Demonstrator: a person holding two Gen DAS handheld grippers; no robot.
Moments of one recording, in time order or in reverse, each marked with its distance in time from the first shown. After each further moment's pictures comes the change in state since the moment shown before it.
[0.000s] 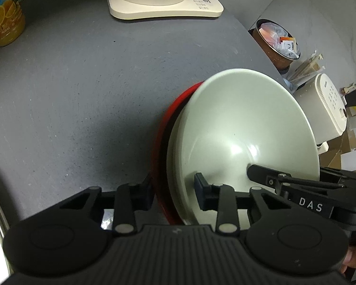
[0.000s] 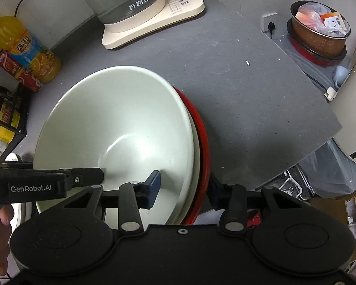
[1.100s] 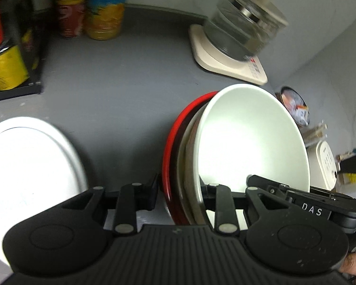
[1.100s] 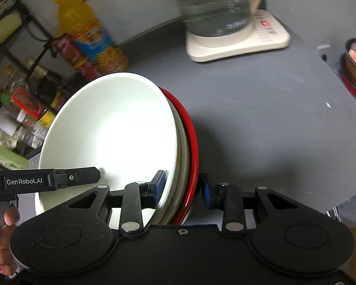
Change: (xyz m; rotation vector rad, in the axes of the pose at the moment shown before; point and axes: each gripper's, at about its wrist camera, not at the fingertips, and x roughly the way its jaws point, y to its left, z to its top) left arm -0.095 0.100 -0.041 -0.280 -0.209 -0.014; right arm -0.019 0.110 0.002 -0.191 -0.054 0.158
